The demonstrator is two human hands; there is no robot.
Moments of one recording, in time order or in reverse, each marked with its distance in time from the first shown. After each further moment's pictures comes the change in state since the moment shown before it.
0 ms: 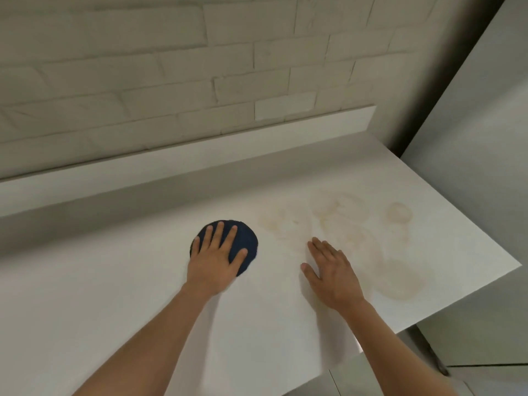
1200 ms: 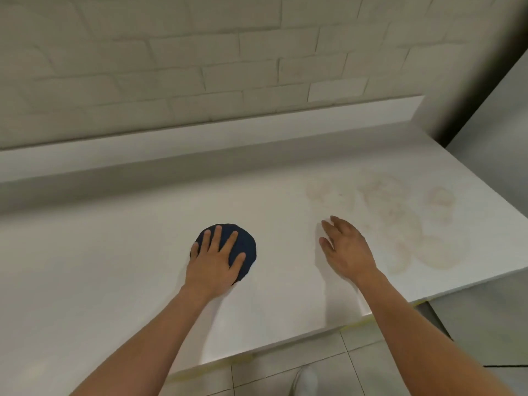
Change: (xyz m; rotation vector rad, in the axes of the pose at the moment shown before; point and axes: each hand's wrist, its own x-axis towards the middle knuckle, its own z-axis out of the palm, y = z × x) left_hand -0.145 -0.094 -0.001 0.023 -0.039 -0.140; right_hand -0.033 -0.076 0.012 -0.063 0.013 -0.107
